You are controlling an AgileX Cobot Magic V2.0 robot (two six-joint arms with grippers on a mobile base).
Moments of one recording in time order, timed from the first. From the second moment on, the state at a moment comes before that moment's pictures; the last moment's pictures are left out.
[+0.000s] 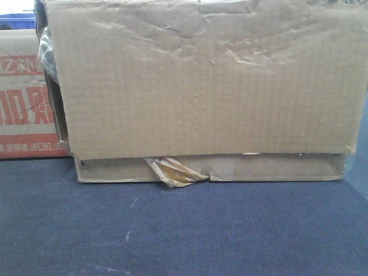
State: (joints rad) left arm -0.01 0.76 -0.95 0.03 0.47 -0.05; right arm 0.08 0.80 -0.88 -0.01 0.40 -0.02
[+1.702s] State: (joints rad) left arm 0.18 1.80 -1.64 -0.05 1.11 0.24; right arm 0.10 0.80 -0.88 0.01 0.43 -0.02
